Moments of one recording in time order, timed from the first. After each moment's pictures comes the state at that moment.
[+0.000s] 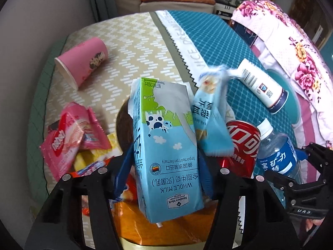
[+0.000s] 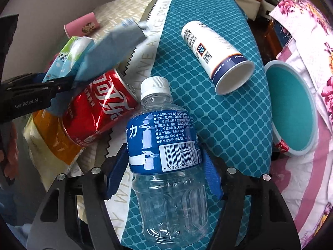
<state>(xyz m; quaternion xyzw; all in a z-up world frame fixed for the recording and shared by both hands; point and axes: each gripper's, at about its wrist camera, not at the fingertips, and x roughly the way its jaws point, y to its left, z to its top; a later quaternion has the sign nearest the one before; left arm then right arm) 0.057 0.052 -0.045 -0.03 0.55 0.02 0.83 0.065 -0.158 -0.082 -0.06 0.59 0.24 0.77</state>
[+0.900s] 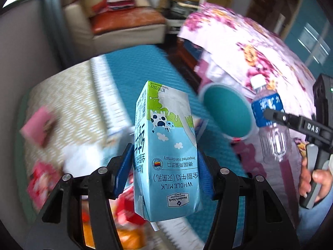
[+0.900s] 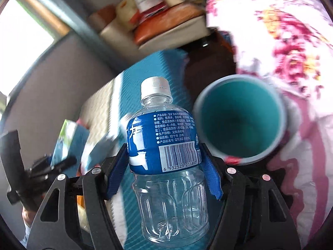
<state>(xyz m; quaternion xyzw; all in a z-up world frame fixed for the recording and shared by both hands) 0.099 -0.081 0.026 0.01 0.50 -0.11 0.86 0.100 -0.367 -0.006 0.20 0.47 0.15 0.85</state>
